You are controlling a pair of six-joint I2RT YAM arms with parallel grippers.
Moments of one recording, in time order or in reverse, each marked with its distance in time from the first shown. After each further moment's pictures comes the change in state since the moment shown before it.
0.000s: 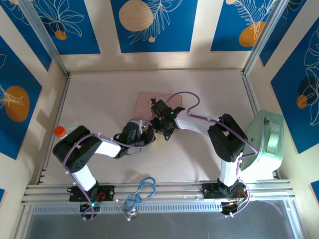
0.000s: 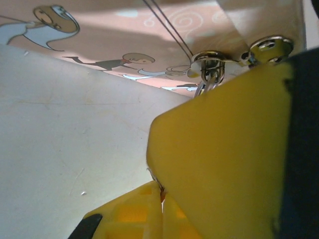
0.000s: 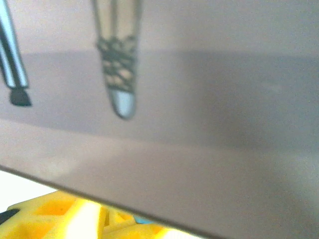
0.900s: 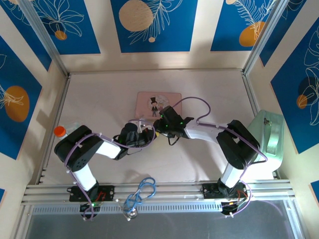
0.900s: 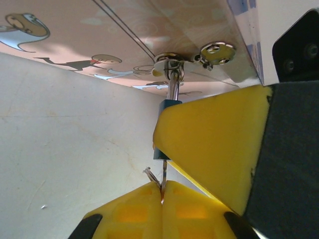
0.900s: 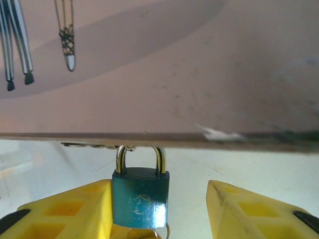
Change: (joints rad) left arm 0.004 0.017 -0.029 0.156 0.008 -0.083; right arm -0.019 -0.126 -0.247 0.317 0.041 0.060
